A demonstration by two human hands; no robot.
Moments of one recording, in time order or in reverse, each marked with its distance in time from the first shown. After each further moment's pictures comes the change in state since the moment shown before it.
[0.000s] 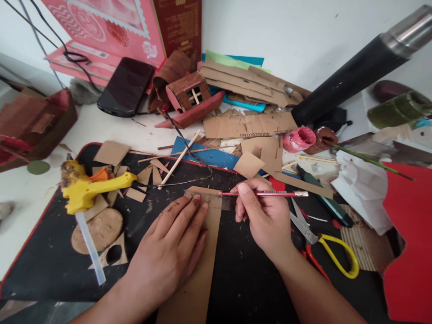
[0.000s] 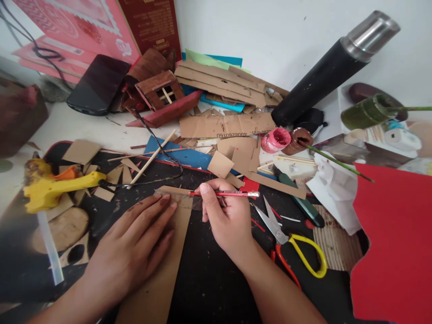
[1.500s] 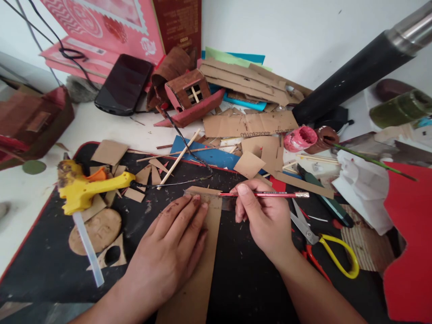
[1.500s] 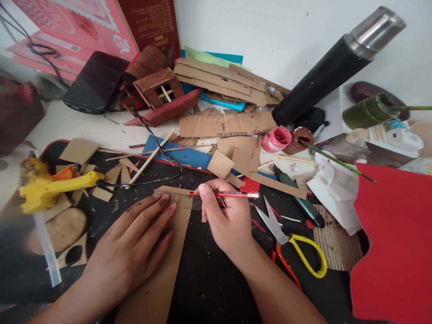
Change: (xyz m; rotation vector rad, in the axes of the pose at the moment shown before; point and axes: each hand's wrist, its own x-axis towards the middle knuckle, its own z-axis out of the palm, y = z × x) left_hand -0.001 0.000 0.001 -0.024 0.002 -0.018; right_hand 0.000 0.001 0.001 -0.024 -0.017 -0.028
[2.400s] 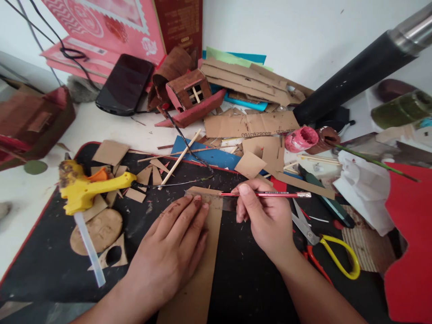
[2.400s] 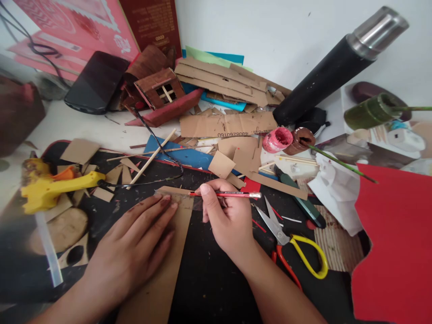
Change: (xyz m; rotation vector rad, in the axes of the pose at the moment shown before) left_hand 0.002 -0.001 -0.001 0.027 -0.001 0.017; right_hand 0.001 -0.001 0.000 0.020 0.014 0.015
